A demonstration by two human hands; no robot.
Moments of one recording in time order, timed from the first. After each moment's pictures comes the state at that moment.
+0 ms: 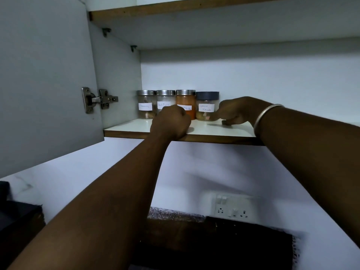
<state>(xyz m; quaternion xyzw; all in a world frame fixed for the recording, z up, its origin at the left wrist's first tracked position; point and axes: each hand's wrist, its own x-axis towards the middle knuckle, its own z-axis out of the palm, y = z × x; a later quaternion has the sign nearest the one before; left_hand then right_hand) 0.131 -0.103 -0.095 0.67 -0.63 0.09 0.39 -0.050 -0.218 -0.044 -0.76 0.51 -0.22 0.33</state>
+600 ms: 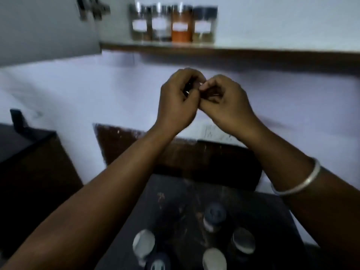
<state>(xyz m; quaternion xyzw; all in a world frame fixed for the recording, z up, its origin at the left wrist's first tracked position) 0.038 0.071 -0.247 0.42 -0.65 0.02 0.63 -0.104 0.053 -0.231 -0.76 0.33 -0.48 0.27</state>
